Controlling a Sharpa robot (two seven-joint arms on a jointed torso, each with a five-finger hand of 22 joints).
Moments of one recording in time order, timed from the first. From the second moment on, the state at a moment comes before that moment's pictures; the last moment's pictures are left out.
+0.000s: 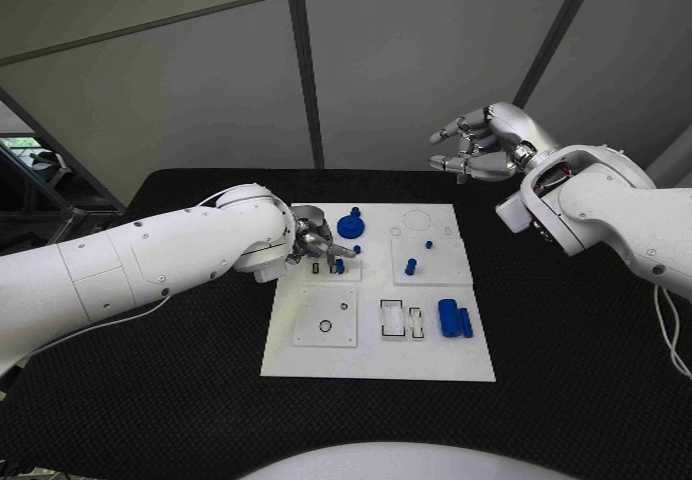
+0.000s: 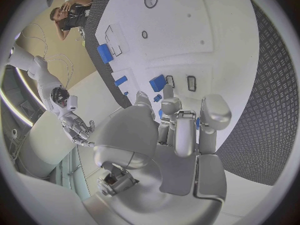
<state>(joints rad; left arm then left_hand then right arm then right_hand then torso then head) 1.23 -0.66 -0.01 1.38 -1.05 0.08 -0.52 1.19 0.11 -0.26 0.28 0.06 0.93 0.07 0.62 0.43 1.20 0.00 1.14 0.93 1.47 -0.05 1.50 1.31 0.13 1.30 0.06 1.26 1.04 1.22 -0.84 0.17 1.54 -1.07 -0.41 -0.02 1.48 -0.11 0.09 0.19 0.40 0.85 0.17 0.23 0.07 1.17 0.08 1.13 1.02 1.46 0.00 1.30 1.18 0.17 1.08 0.10 0.85 0.43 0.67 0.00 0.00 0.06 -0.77</state>
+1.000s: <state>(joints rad) 1.23 -0.64 -0.01 1.37 -1.06 0.13 -0.53 1.22 0.13 -0.21 0.25 0.06 0.91 0.07 0.65 0.48 1.20 0.00 1.14 0.93 1.47 -0.05 1.50 1.31 0.13 1.30 0.06 1.27 1.05 1.22 -0.83 0.17 1.53 -1.07 -0.39 -0.04 1.47 -0.11 0.09 0.19 0.40 0.85 0.17 0.23 0.07 1.17 0.08 1.13 1.01 1.46 0.00 1.29 1.17 0.17 1.08 0.10 0.85 0.43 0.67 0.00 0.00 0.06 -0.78</state>
